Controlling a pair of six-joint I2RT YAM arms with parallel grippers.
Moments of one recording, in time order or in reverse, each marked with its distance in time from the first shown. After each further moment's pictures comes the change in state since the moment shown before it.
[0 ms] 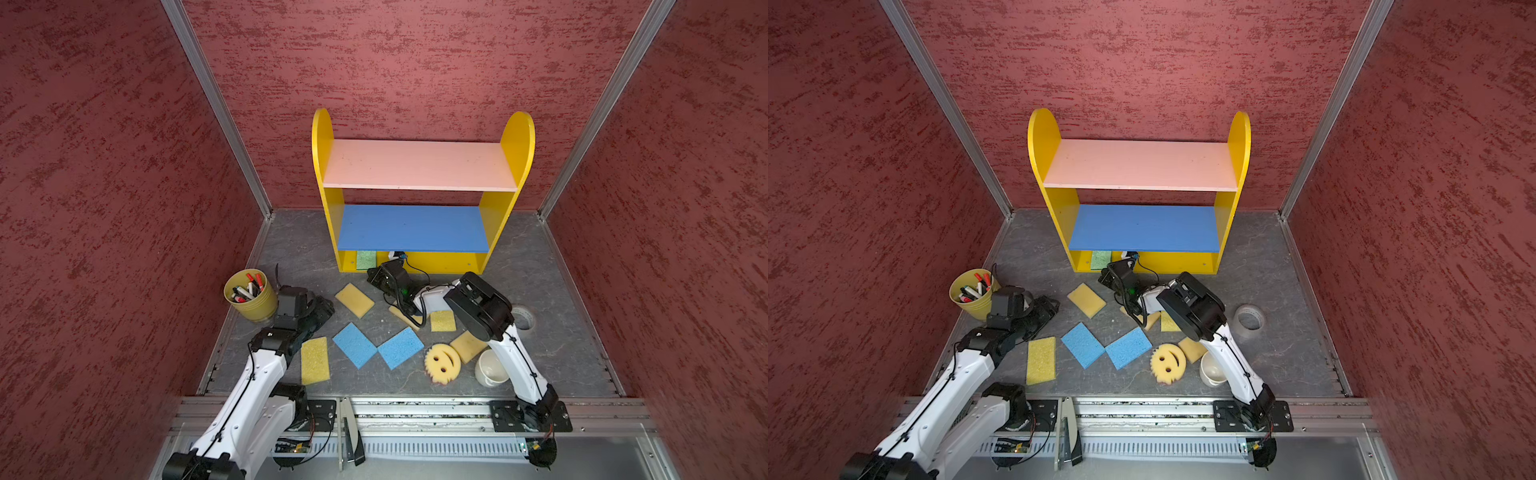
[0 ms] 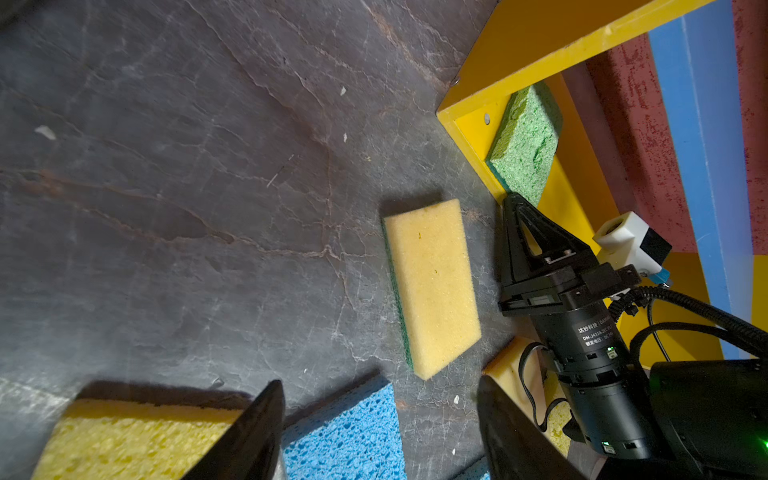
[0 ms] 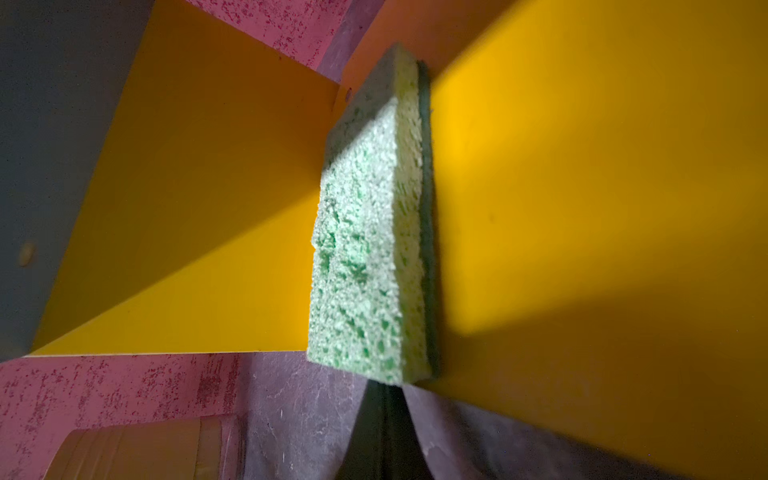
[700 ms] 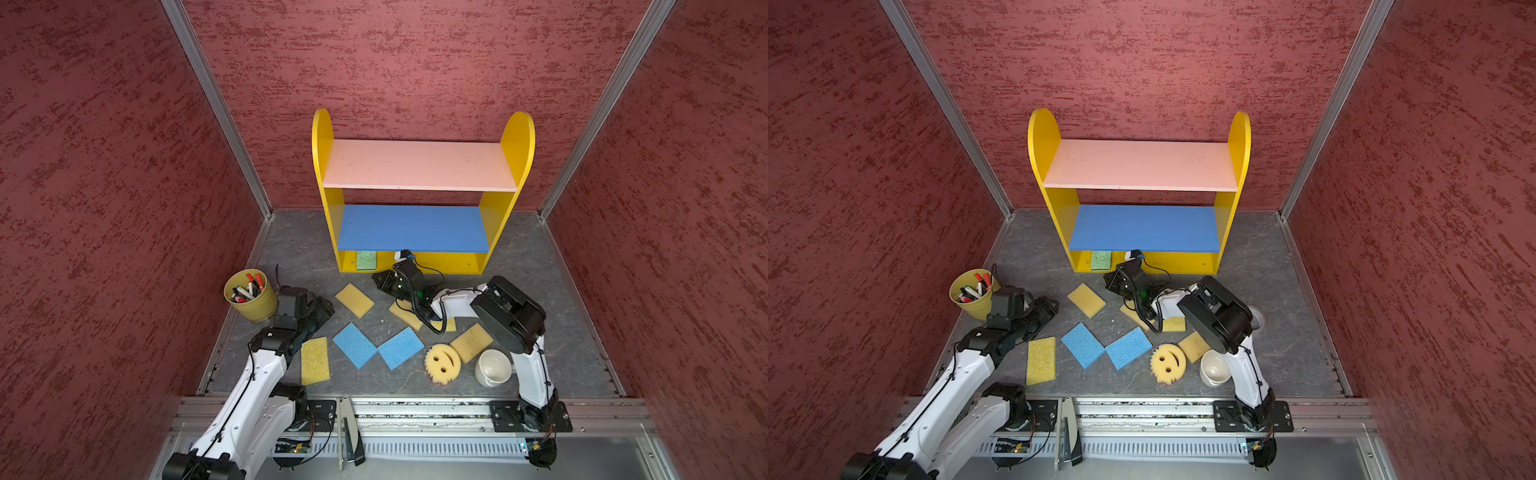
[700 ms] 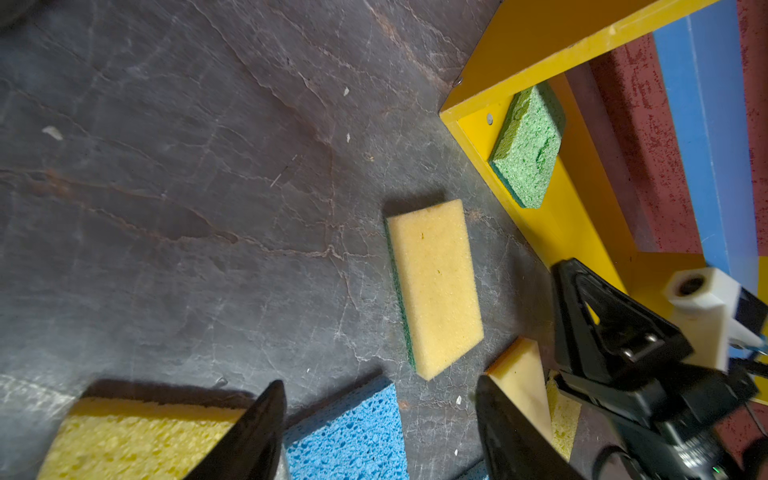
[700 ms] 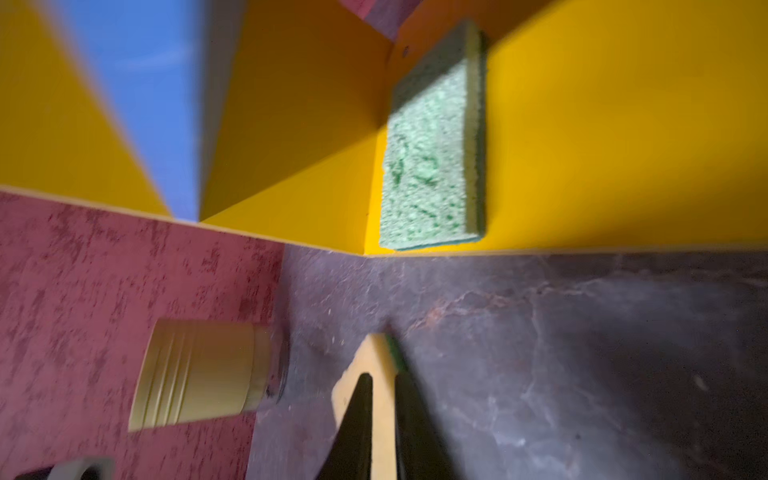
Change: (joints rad) left arm 0.000 0.000 0.001 -0.007 -0.005 0.002; right arm 0.007 -0.327 -0.288 -0.029 -0.148 -0.079
